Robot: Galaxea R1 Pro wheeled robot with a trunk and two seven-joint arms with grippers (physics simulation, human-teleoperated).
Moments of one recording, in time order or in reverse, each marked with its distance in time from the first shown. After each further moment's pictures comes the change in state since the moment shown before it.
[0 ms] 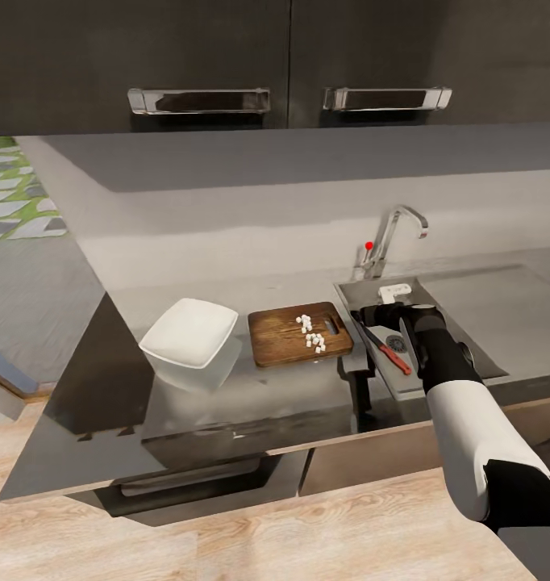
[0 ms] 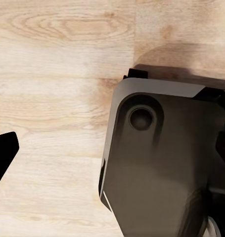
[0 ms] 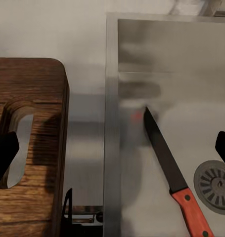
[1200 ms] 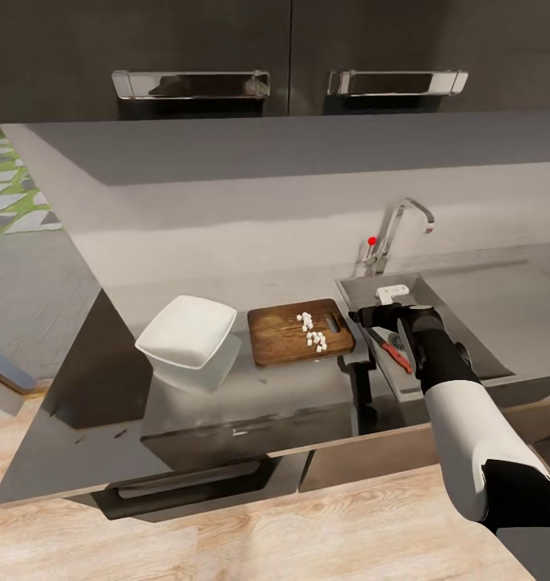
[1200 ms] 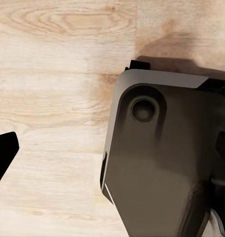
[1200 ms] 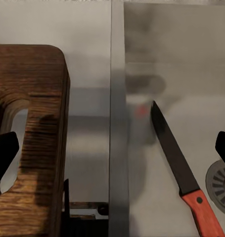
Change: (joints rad) left arm 0.000 0.000 0.000 0.000 0.000 0.001 0.001; right arm 0.000 0.006 0.003 0.008 0.000 0.000 0.000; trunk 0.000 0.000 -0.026
